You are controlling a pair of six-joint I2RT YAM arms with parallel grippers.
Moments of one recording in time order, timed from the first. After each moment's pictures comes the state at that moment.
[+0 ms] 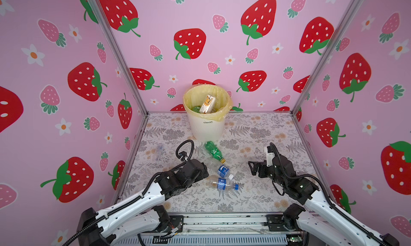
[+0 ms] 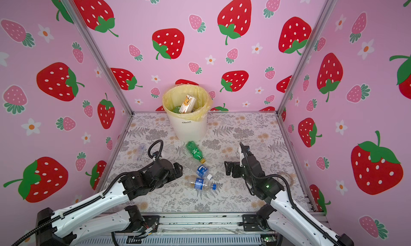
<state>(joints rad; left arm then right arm) -0.90 0.96 0.73 -0.68 -0.34 -1.14 0.71 0.71 0.53 -0.39 0.12 0.47</state>
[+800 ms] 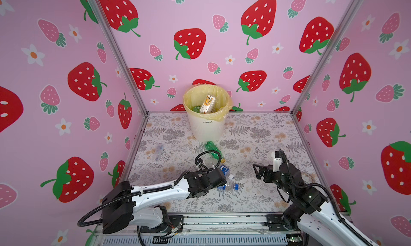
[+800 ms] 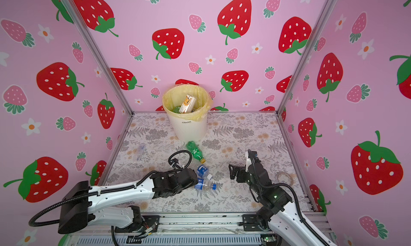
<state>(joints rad) -1.13 1.31 0.81 -0.60 -0.41 -1.39 0.71 0.53 0.46 -0.47 0.15 0.54</state>
